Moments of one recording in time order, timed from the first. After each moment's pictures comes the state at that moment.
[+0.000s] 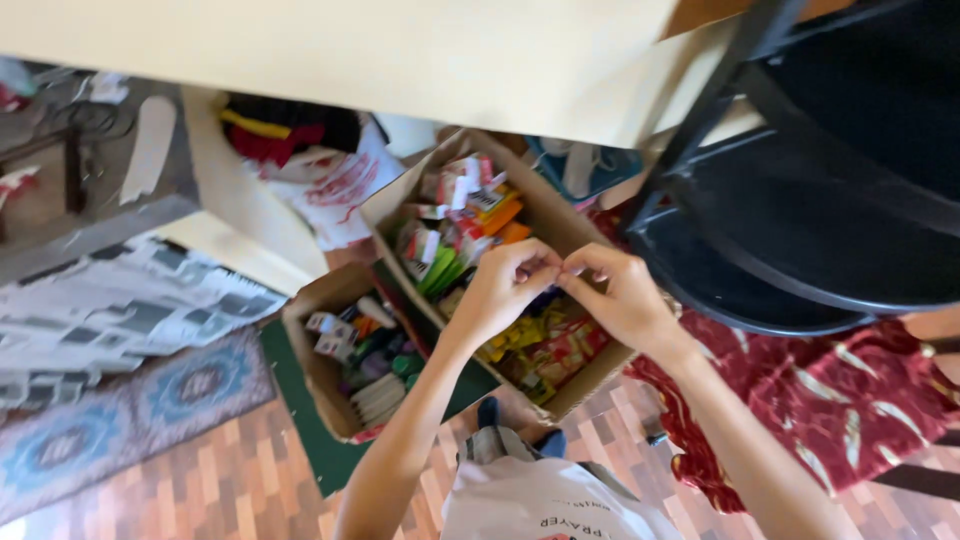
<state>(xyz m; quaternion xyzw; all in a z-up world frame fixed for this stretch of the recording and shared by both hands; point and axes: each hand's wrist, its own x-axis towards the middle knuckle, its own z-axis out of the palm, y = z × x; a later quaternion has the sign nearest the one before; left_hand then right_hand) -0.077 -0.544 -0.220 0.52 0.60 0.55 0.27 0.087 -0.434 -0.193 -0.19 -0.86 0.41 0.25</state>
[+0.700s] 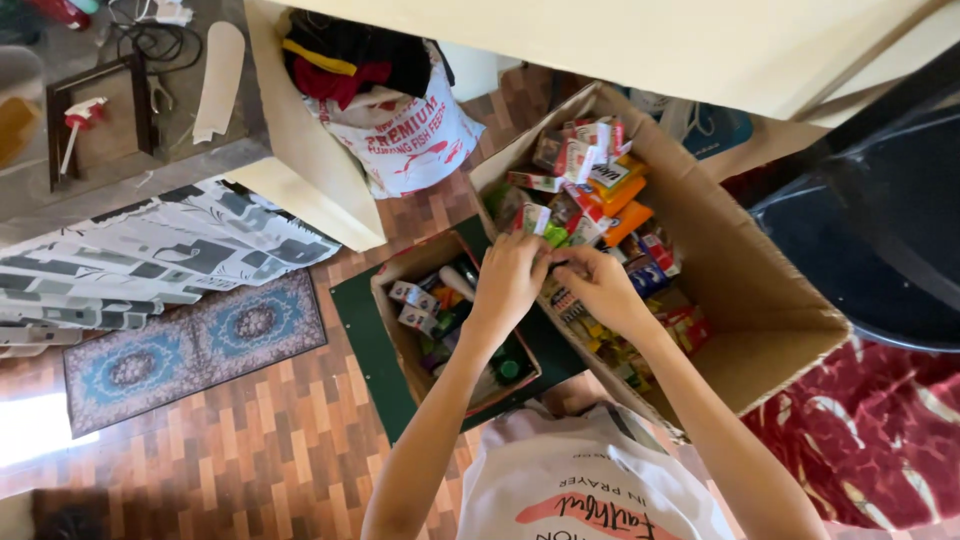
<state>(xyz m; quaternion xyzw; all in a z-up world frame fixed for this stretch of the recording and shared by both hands) -0.197 -0.615 -0.310 0.48 0.79 0.38 0.08 -0.067 -0.489 -0.330 -0.27 -0.79 0.54 0.09</state>
